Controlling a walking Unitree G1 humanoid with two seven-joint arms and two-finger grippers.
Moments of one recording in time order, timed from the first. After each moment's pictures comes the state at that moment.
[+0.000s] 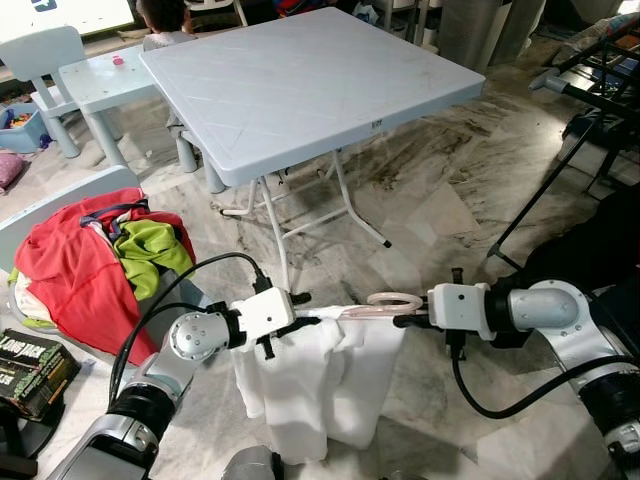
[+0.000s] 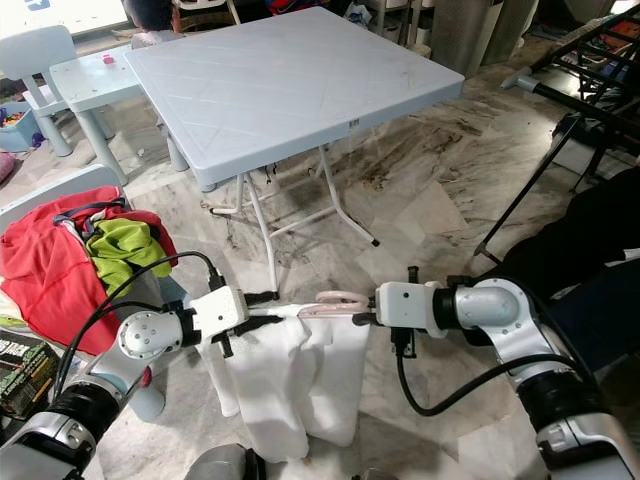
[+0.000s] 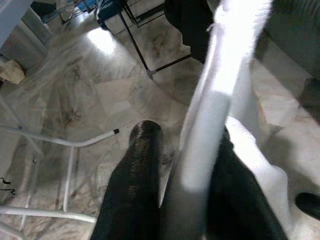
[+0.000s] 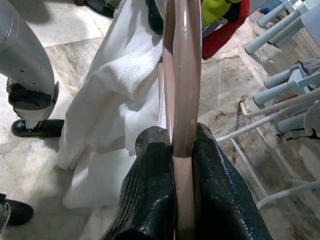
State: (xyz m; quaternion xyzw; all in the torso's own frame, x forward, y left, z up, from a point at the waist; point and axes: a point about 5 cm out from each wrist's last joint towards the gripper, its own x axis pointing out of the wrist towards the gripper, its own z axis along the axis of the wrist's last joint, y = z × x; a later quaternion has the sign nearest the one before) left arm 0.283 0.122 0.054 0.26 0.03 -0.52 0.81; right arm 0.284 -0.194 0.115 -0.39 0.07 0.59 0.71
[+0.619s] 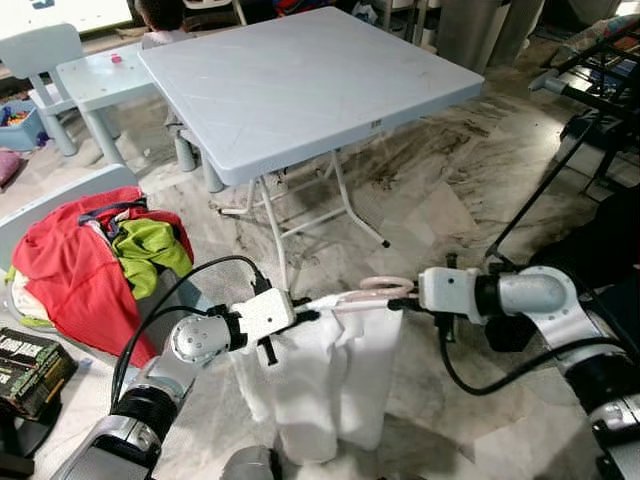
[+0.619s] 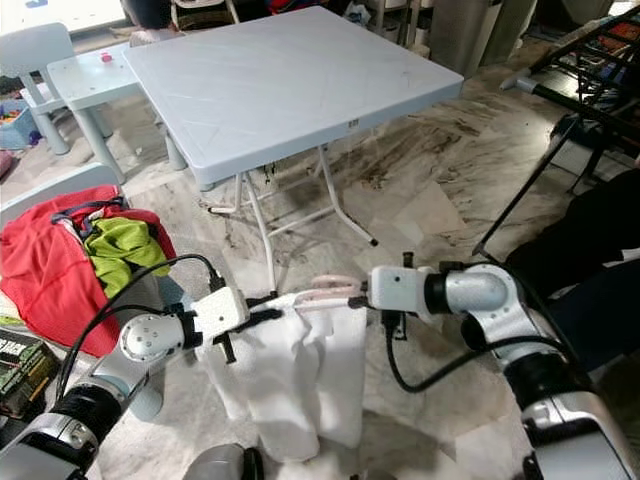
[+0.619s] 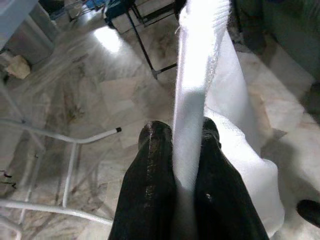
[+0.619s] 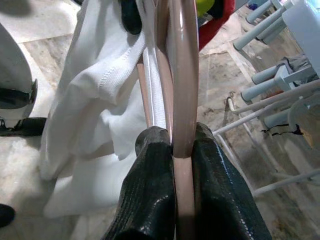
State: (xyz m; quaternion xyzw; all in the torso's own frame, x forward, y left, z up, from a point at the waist) left arm 0.284 0.123 0.051 0.25 0.03 -0.50 0.83; right arm 0.301 -0.187 0.120 -0.40 0.06 0.57 0.72
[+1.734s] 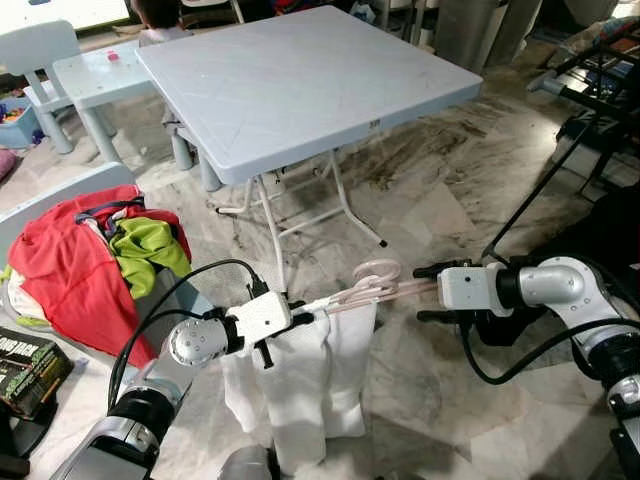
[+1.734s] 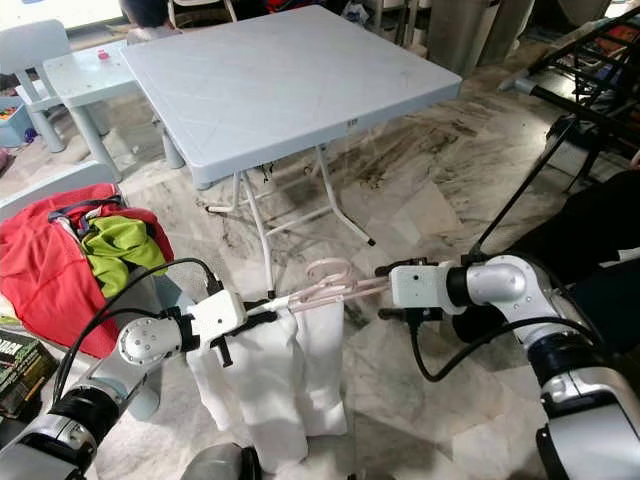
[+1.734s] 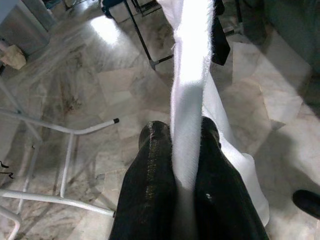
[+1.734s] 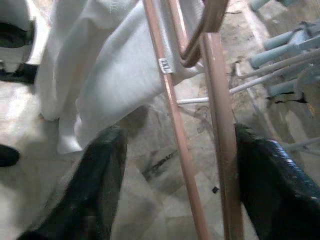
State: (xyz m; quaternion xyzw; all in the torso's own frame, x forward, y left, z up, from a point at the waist) left arm 0.282 0.127 0.044 0.27 0.05 -0.50 0.82; right arm 0.310 -0.220 0.120 -0.47 0.11 0.56 0.68
